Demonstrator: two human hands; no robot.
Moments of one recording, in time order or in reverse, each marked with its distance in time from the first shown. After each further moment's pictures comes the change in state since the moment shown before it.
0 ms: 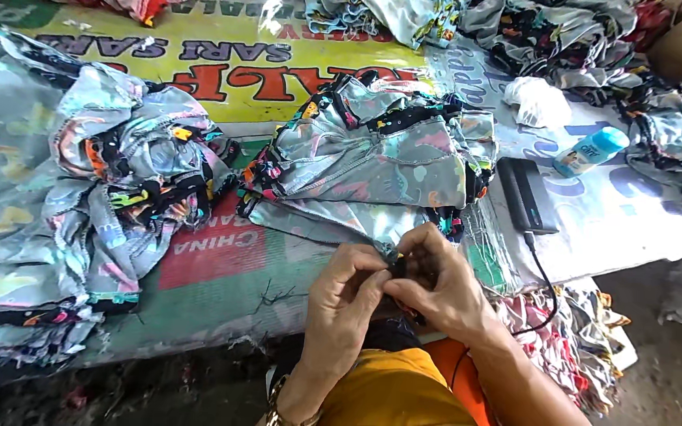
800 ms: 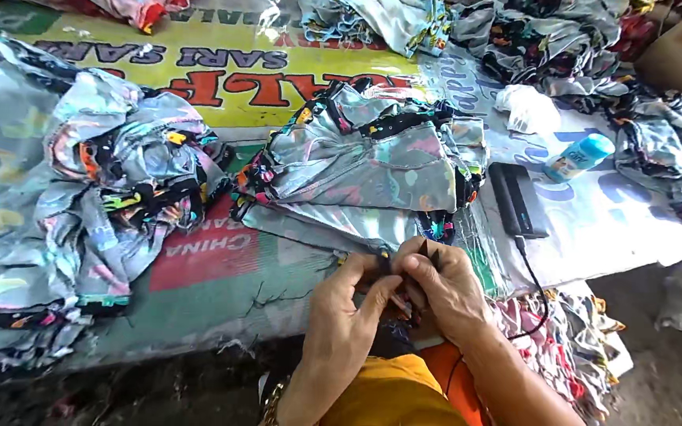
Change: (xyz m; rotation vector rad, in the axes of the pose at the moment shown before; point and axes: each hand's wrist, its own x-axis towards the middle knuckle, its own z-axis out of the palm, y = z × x) left_hand -0.001 0.008 0.013 0.377 -0.039 -0.015; right_hand -0.001 0.002 -0.004 0.254 0.073 0.065
